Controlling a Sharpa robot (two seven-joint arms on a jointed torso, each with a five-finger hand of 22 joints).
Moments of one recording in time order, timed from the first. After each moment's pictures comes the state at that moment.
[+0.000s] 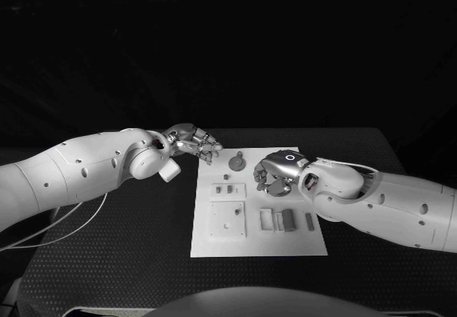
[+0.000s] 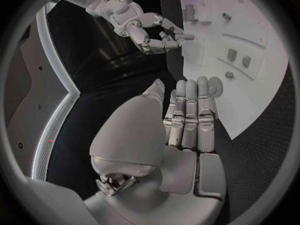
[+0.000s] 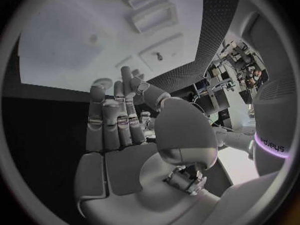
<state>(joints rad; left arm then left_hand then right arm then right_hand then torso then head) 1.23 -0.73 -0.09 1.22 -0.42 0.05 0.06 1.50 -0.06 0.13 0.29 0.05 0.88 0.17 0.22 0.66 1.19 0.09 0.07 0.53 1.00 0.04 0.53 0.90 0.05 1.10 -0.06 0.07 1.12 1.20 -0.69 -0.20 1.49 -1.72 -0.28 -0.12 1.15 -0.03 0.69 -0.30 0.08 1.00 0.12 0.33 0.55 1.19 0.07 0.28 0.27 1.13 -0.04 1.39 0.70 0.25 1.05 0.05 0.74 1.31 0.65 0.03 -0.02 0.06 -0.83</state>
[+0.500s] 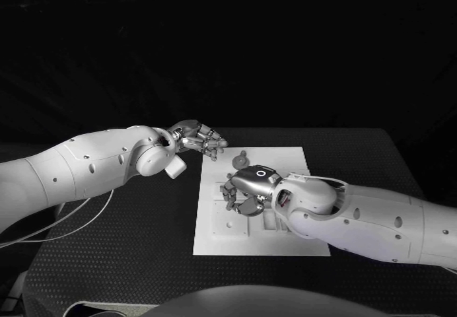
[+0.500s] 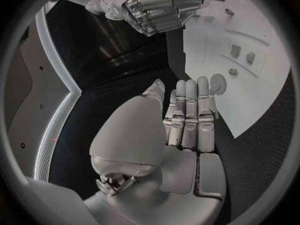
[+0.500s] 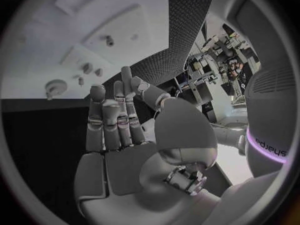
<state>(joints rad) 1.23 -0.72 -0.09 1.22 -0.41 0.02 0.08 1.50 -0.06 0.14 0.29 0.05 0.88 0.17 0.22 0.66 1.19 0.09 0.07 0.53 1.00 0.04 0.53 0.90 0.05 1.10 -0.06 0.07 1.12 1.14 -0.56 -0.21 1.56 -1.68 -0.28 -0.09 1.15 -0.03 0.69 -0.30 0.08 1.00 0.12 0.33 0.55 1.19 0.07 0.28 0.27 1.13 -0.04 1.39 0.70 0.25 1.05 0.05 0.74 1.31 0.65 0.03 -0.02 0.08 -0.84</state>
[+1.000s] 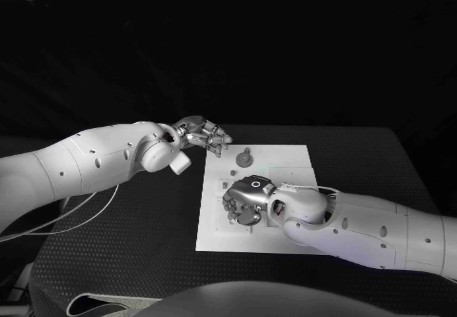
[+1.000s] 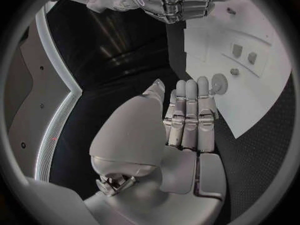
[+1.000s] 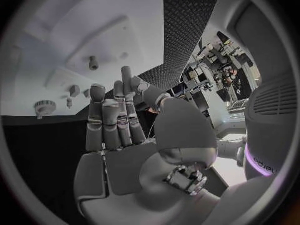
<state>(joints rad) 1.23 -0.72 -0.09 1.22 -0.41 0.02 0.08 1.50 -0.06 0.14 0.29 0.05 0.88 0.17 0.22 0.66 1.19 0.09 0.07 0.53 1.00 0.04 0.53 0.90 0.05 1.10 -0.06 0.07 1.12 1.11 -0.51 -0.23 1.50 -1.76 -0.24 -0.09 1.15 -0.03 0.69 -0.30 0.07 1.00 0.12 0.33 0.55 1.20 0.07 0.28 0.27 1.13 -0.04 1.39 0.70 0.25 1.05 0.05 0.74 1.31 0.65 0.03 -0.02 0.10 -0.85</state>
